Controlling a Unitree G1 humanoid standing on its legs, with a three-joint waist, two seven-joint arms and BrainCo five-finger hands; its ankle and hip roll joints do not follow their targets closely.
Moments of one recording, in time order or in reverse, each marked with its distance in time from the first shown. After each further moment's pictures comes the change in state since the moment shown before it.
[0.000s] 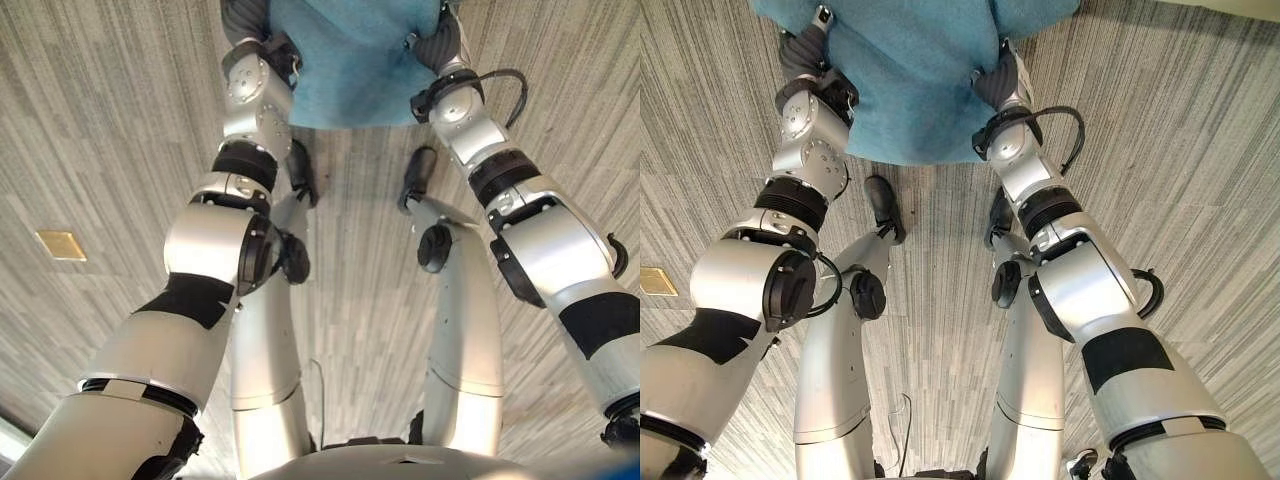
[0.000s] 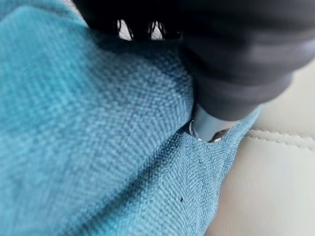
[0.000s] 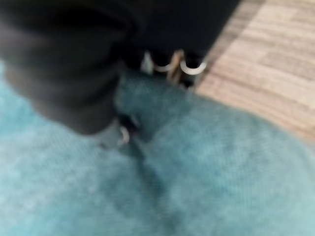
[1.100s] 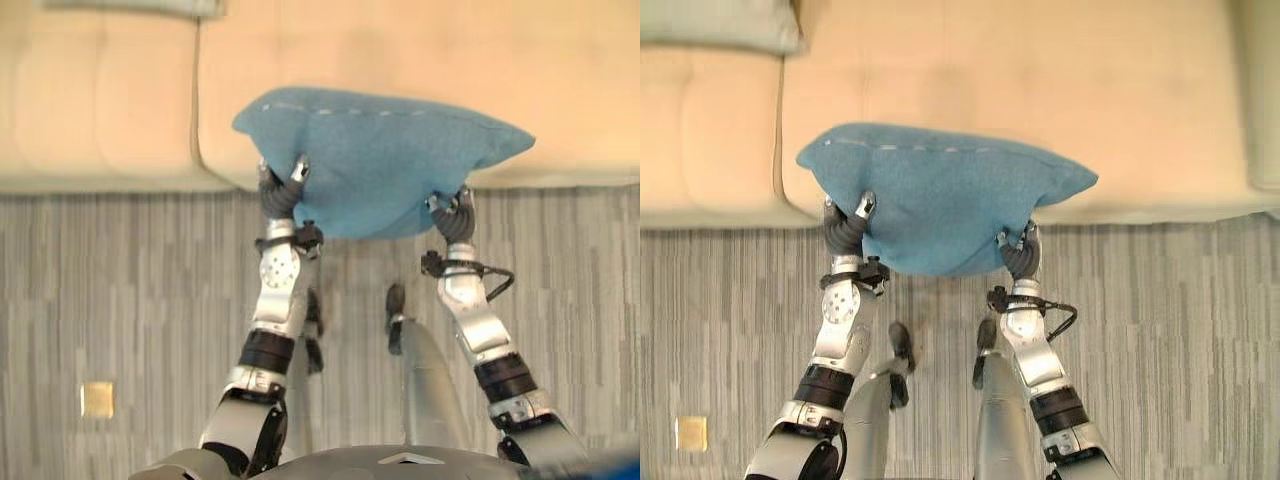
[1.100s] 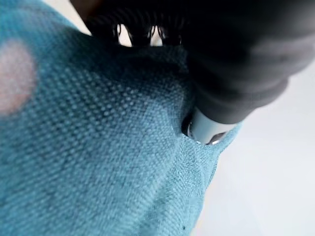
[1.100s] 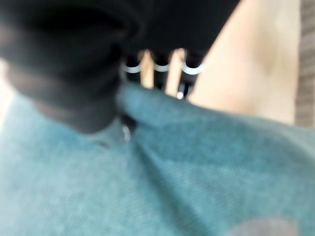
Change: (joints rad) left arm 0.945 -0.197 -0.226 -0.665 0.333 -0.120 -0.014; right arm 1.065 0.139 -0.155 -0.793 -0.105 -0.048 -0.094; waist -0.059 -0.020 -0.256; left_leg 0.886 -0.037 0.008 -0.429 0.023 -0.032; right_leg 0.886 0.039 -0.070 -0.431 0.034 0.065
